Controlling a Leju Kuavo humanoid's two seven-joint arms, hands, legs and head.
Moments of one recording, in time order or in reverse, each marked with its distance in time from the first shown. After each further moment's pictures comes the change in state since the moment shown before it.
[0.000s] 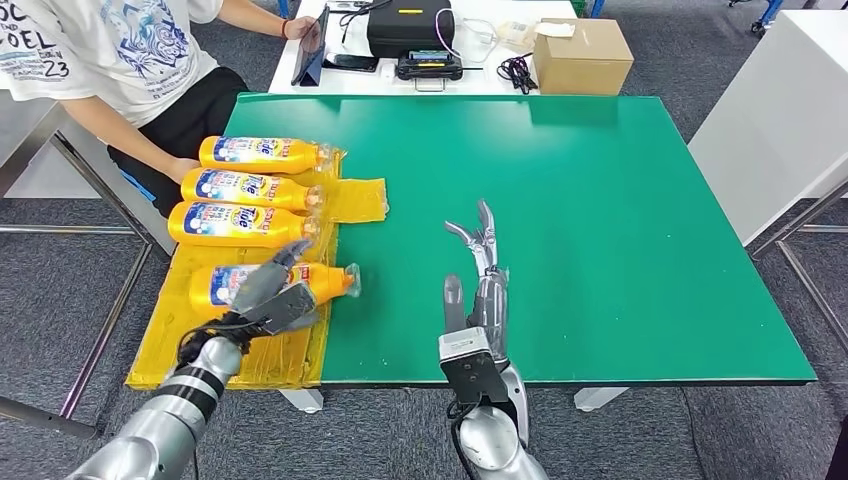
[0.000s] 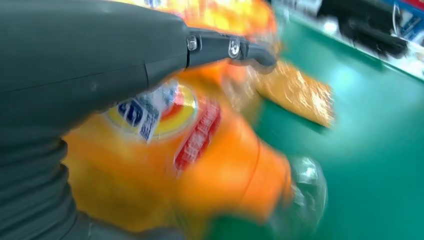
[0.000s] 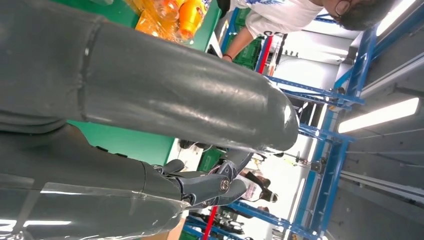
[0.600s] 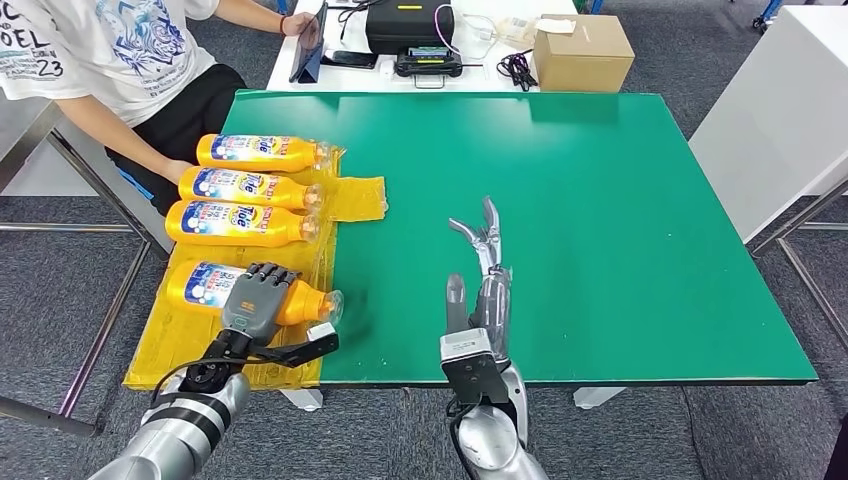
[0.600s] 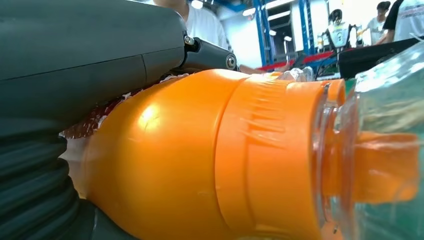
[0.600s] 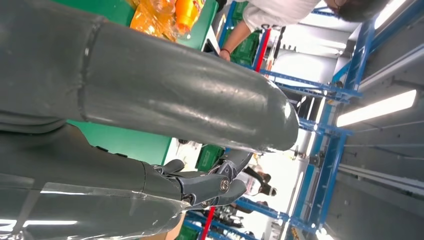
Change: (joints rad) left arm 0.035 0.031 -0.106 0.037 -0.567 0.540 0.298; right arm -0.004 -0.001 0.012 -0.006 -0.004 -0.033 -0.006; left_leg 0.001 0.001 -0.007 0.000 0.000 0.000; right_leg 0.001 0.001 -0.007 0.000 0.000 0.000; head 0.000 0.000
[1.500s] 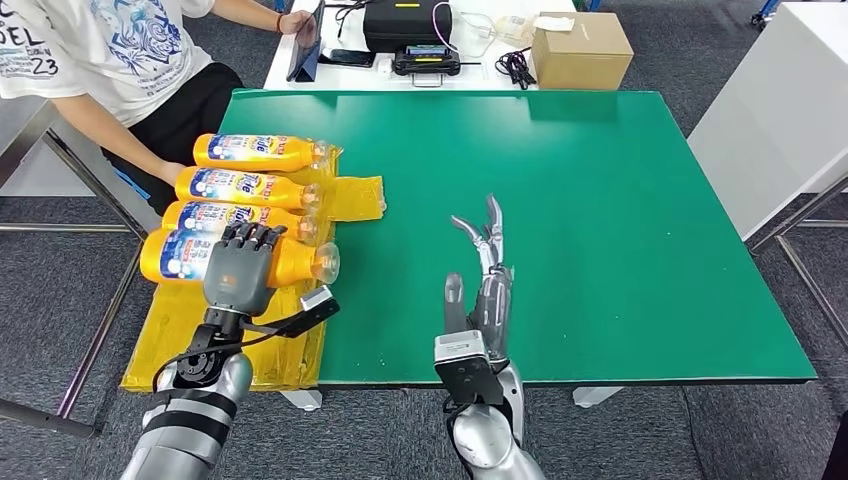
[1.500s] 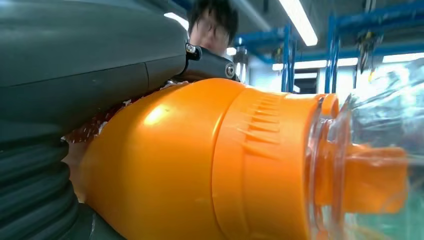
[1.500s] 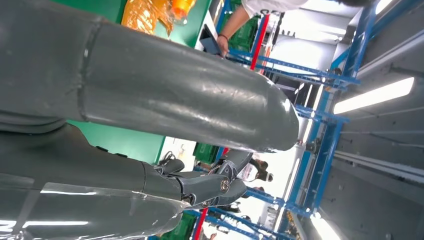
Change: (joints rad) left arm 0.128 -0.118 0.173 -0.491 -0.100 0.004 -0.057; right arm -0.015 0.007 0.012 0.025 0.019 -0.066 -0.018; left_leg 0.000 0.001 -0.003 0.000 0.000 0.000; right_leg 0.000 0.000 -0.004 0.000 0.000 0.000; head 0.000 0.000
